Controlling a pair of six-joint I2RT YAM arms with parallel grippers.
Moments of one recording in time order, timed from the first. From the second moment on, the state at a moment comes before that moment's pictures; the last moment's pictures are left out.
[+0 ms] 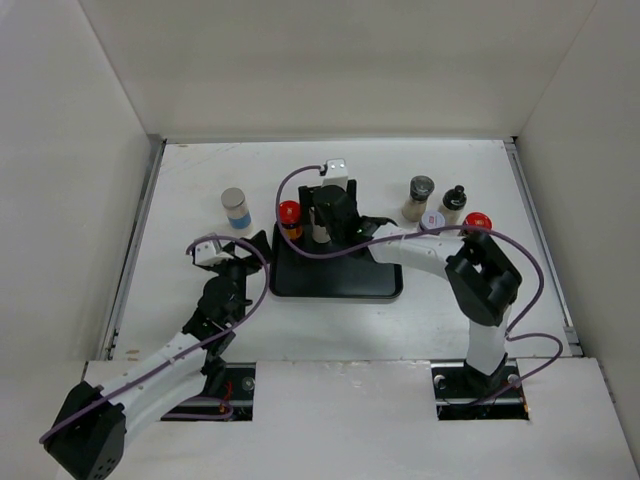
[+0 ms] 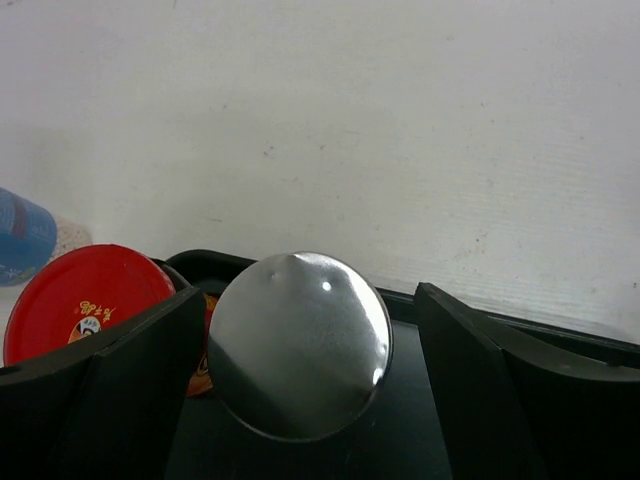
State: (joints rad) left arm -0.60 0.72 0.13 0.67 -0.66 -0.50; right arm 0.85 1.91 1.35 0.15 0.57 0.33
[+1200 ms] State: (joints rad) left arm -0.38 1.38 0.88 0.08 -0.73 -0.38; right arm 0.90 1.00 0.41 0.44 0.54 0.48
